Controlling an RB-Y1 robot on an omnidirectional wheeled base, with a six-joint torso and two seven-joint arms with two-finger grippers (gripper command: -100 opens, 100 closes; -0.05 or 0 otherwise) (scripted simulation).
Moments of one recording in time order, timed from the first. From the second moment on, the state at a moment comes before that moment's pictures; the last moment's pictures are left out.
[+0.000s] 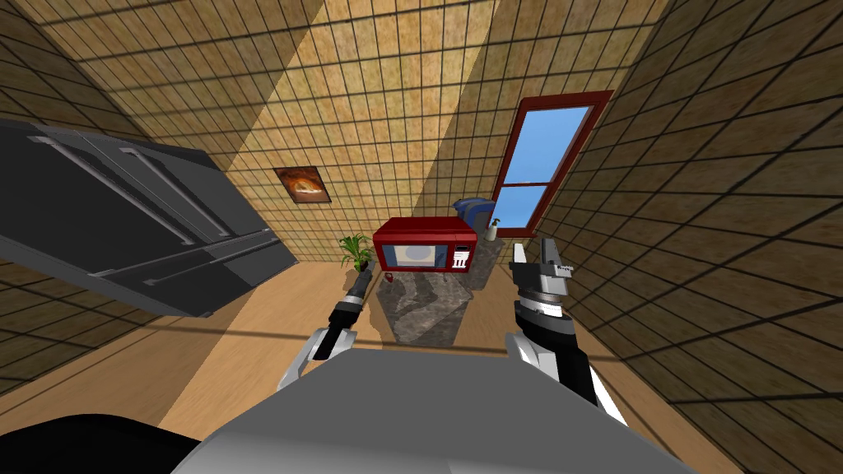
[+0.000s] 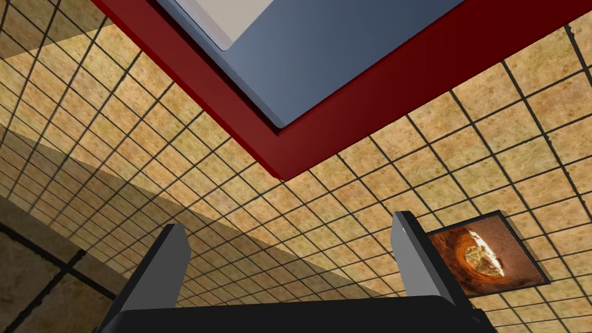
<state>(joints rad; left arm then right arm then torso) 0.42 0.20 0.04 -1.97 -0.23 -0.32 -0.18 0.50 0.01 -0.04 -2.35 0.01 -0.56 -0.12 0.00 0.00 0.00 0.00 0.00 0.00</state>
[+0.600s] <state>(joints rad) 0.38 0.22 0.05 -1.82 -0.28 -0.31 -0.25 0.50 0.01 -0.04 -2.35 0.01 -0.56 -0.12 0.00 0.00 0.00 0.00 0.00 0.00</state>
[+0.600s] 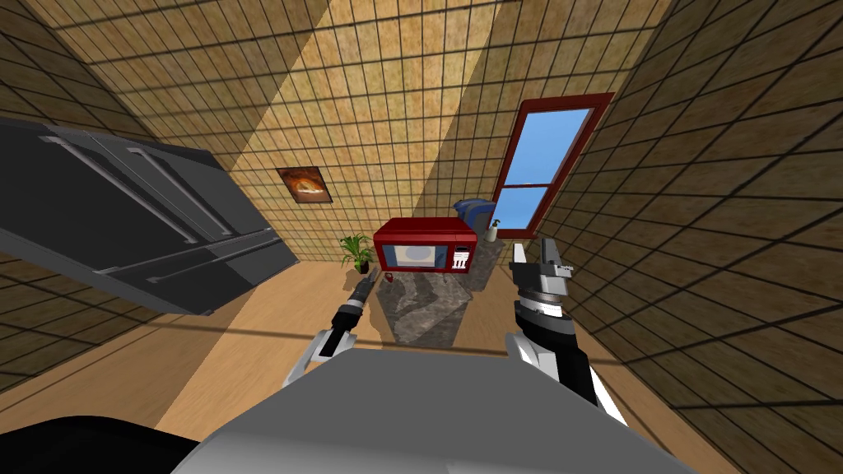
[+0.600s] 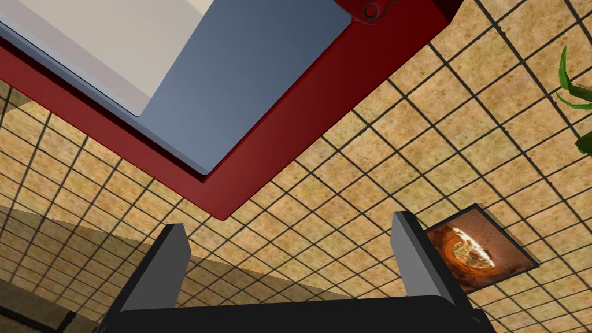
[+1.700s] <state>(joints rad) 0.34 0.23 0.10 -1.55 -0.36 -0.43 -0.38 0.50 0.01 -0.04 -2.35 0.01 -0.56 -0.12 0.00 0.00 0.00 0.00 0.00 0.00</state>
